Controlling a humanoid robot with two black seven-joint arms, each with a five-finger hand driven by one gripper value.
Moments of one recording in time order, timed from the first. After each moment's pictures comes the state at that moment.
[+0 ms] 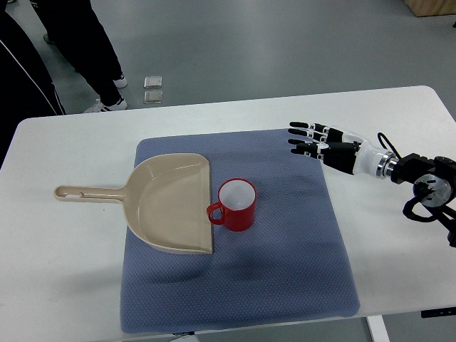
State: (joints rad) left arm 0.00 0.00 -0.07 -0.13 0.08 -0.03 0.10; right arm 0.68 -0.39 0.63 0.76 -0.17 0.55 0.03
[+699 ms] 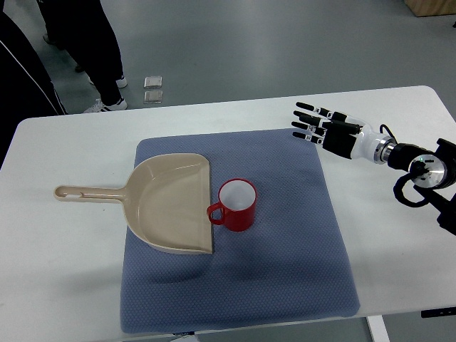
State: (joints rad) left arm 0.00 0.00 -0.07 -0.13 0.08 -0.03 0.10; right arm 0.74 -0.37 0.62 0.74 0.04 0.44 -0.07
